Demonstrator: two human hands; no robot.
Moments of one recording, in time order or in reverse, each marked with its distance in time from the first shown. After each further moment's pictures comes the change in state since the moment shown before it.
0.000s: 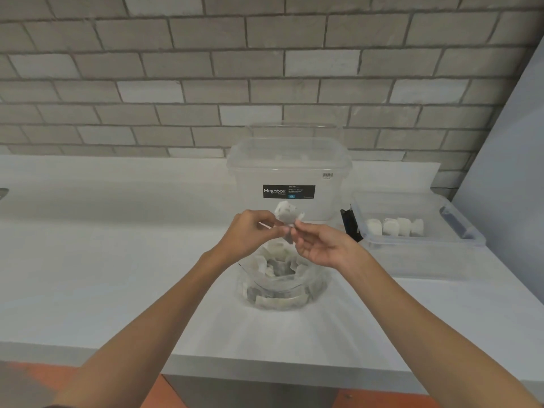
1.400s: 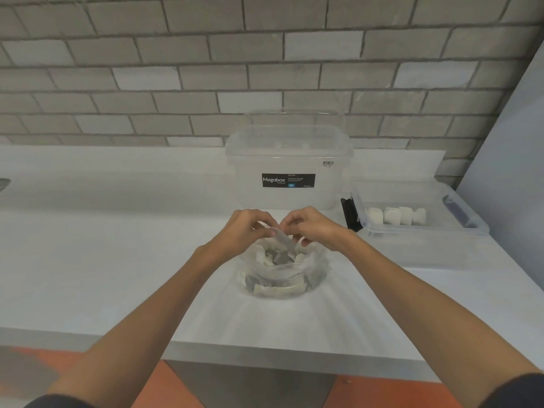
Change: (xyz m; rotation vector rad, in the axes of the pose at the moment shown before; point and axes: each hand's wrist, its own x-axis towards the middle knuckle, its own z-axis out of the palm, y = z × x) left_hand -0.003 -0.022 0.003 0.119 -0.090 0.026; right_hand 0.028 -0.006 -0.009 -1.201 -0.048 -0.323
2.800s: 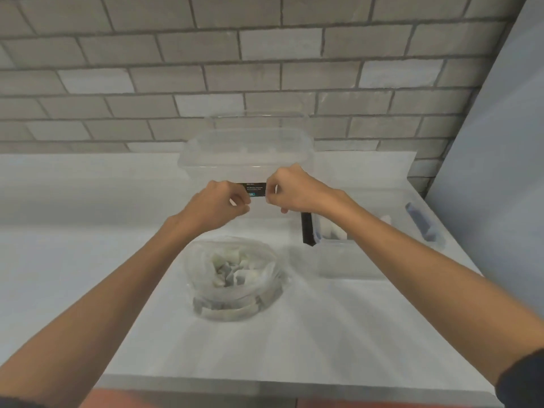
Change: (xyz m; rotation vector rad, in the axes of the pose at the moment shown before) left_hand 0.081 0.064 -0.003 0.409 0.043 -0.069; right_hand -0.004 -0.044 -0.104 -0.703 0.172 -0.265
